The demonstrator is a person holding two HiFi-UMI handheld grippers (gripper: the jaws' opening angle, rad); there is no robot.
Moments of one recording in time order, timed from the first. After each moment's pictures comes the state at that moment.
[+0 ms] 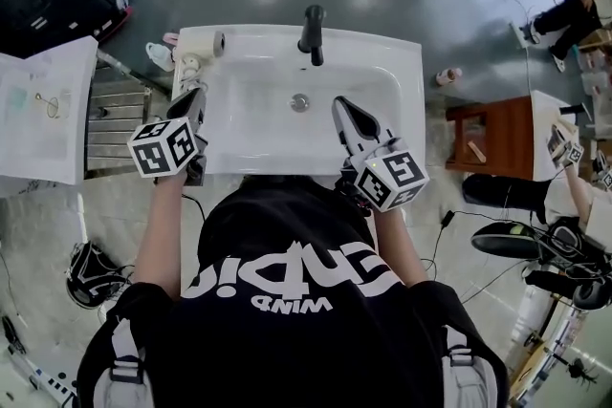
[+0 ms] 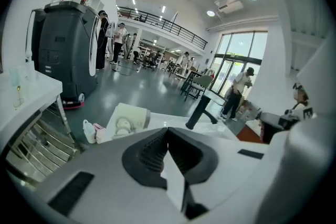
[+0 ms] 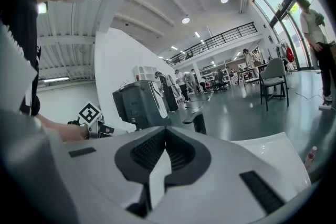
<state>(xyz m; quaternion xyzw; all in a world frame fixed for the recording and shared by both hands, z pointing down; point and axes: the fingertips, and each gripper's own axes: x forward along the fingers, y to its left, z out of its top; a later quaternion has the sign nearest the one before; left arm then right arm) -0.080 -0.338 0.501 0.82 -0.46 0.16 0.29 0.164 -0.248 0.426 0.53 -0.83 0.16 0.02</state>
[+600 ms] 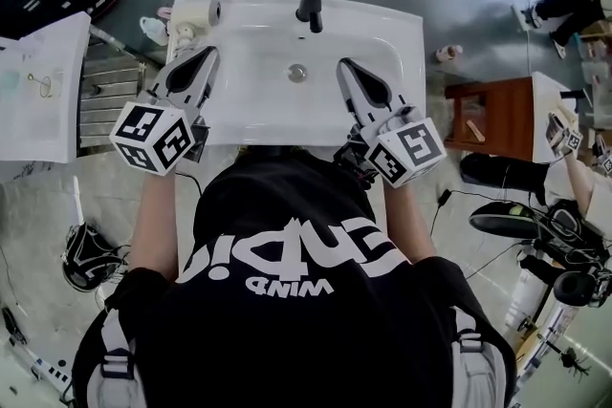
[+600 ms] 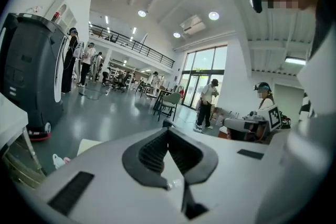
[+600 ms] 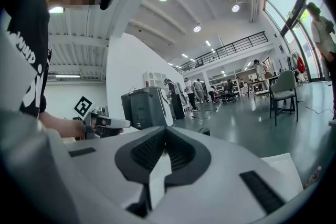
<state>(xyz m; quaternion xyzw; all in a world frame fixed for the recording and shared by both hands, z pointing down) -0.023 -0.305 0.405 0.92 -0.35 0.06 0.17 0.159 -0.240 0.386 0.50 -0.86 0.10 0.00</state>
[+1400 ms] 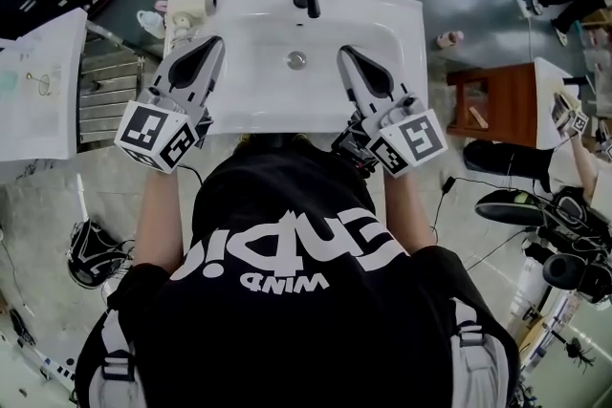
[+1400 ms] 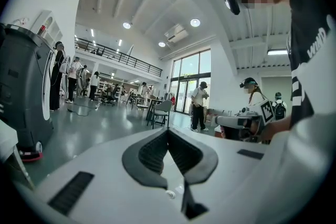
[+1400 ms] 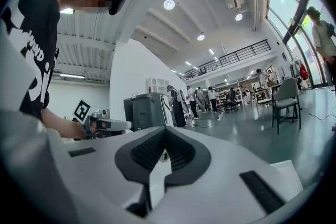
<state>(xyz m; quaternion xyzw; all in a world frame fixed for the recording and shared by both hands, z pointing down) -0.009 -0.285 0.392 0.95 -0.31 0.02 0.09 0.158 -0.226 0.380 0.49 -0.87 0.05 -0.02</state>
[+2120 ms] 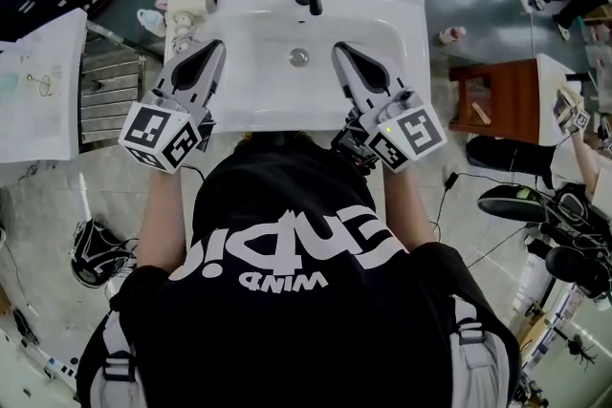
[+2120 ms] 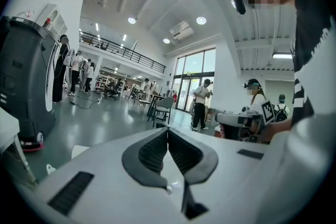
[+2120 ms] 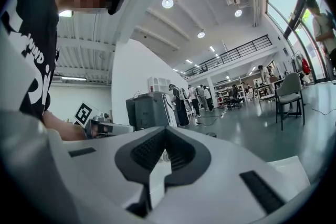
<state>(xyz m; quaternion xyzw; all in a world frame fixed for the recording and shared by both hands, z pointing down) -0.015 -0.287 0.409 0.94 -0.31 0.03 0.12 0.146 -0.233 0.383 0.48 -0.87 0.07 -0.02</state>
